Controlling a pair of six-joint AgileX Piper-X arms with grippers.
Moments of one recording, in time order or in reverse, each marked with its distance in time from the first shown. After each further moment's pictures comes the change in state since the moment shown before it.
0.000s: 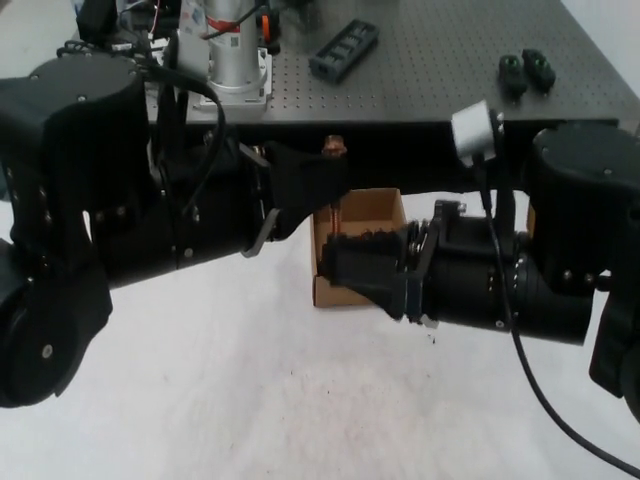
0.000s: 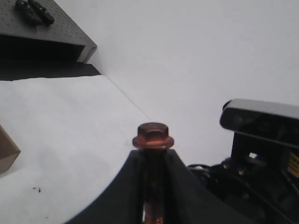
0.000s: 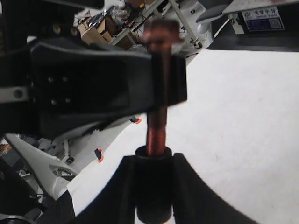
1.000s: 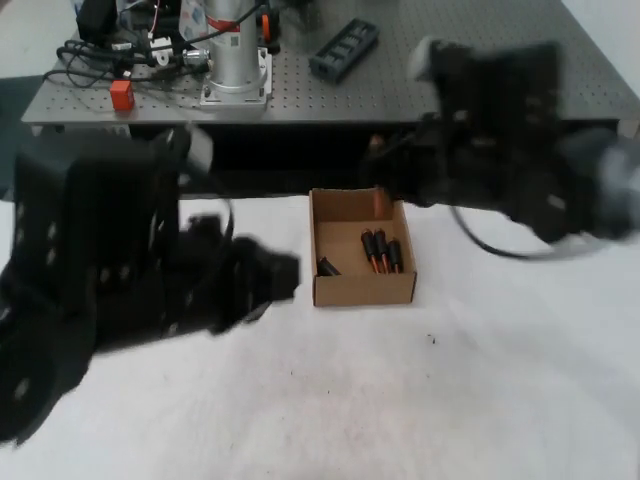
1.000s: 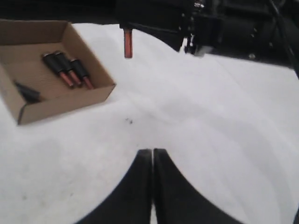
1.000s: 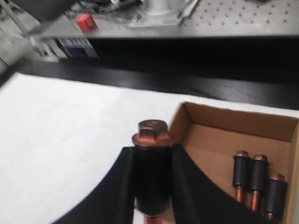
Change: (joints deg) left arm 0.0 -5.0 4.9 20.5 -12.9 11.0; right arm -11.0 20.0 -19.2 11.2 19.8 -13.2
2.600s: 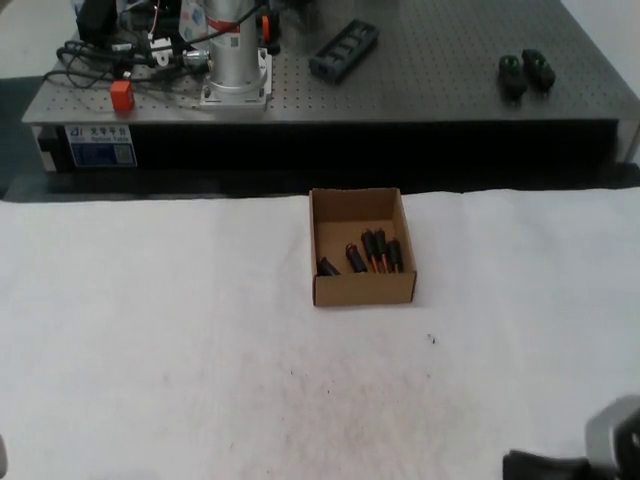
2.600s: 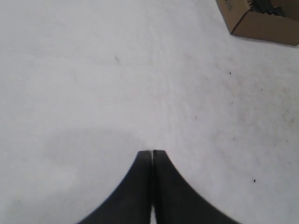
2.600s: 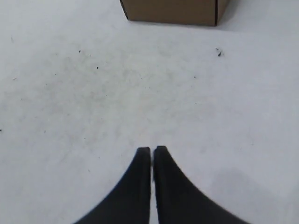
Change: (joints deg) left arm 0.0 -53.6 28.0 34.5 -33.9 -6.8; right arm 0.7 -65.8 54.7 16.7 4.0 -6.0
